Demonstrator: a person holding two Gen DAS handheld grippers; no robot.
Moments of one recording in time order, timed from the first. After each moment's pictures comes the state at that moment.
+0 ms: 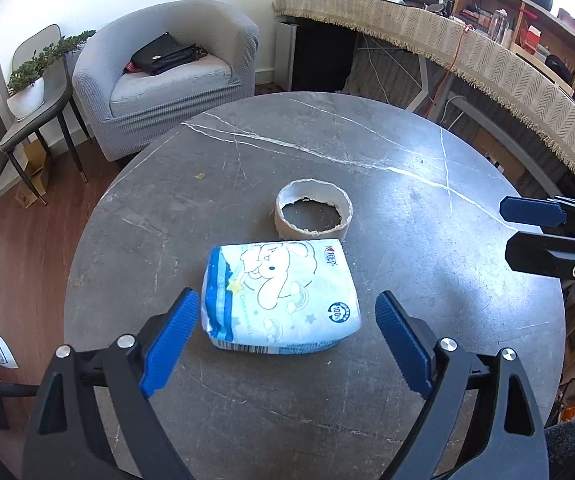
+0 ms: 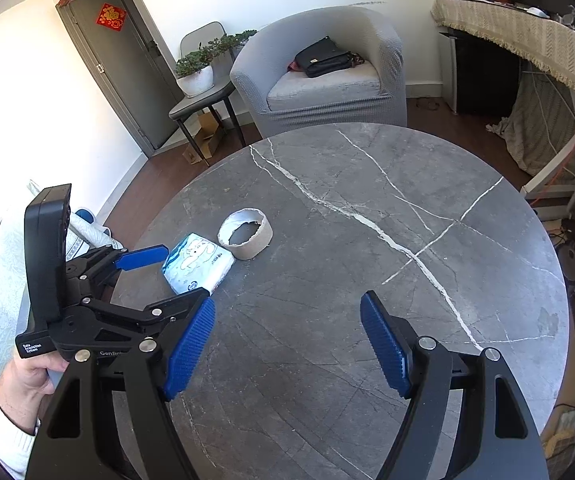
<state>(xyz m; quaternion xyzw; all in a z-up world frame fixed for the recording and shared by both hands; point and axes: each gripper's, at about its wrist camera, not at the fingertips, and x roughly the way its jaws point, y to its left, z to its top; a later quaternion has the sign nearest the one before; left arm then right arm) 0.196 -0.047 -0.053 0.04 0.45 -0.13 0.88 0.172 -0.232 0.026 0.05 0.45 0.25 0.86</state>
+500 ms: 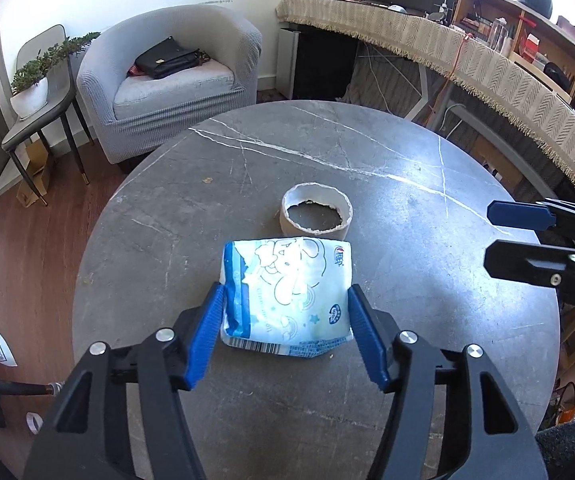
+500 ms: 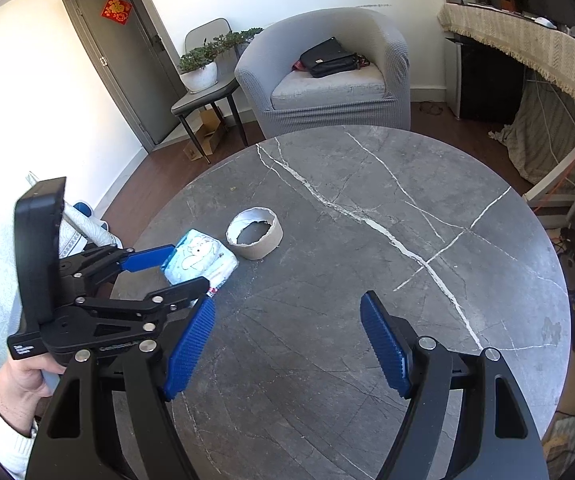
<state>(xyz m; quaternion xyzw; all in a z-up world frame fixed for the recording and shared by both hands) 0.187 -0.039 -0.045 0.02 0.44 -0.13 0.89 0.170 -0.219 0.027 0.03 0.45 0.25 0.86</state>
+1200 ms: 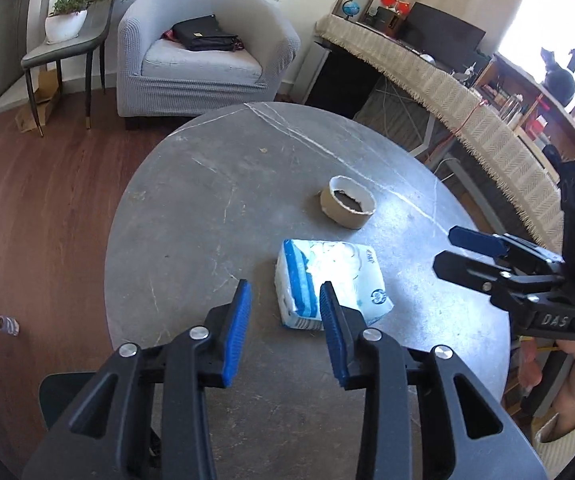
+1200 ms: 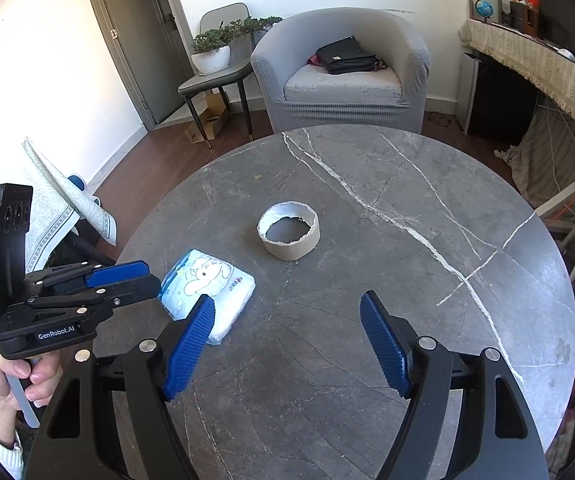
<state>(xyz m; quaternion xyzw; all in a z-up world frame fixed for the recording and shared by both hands) 0.149 0.023 -0.044 -0.13 0.43 -0.14 0.88 0.168 -0.170 0.024 -0.02 0.45 0.25 0.86</state>
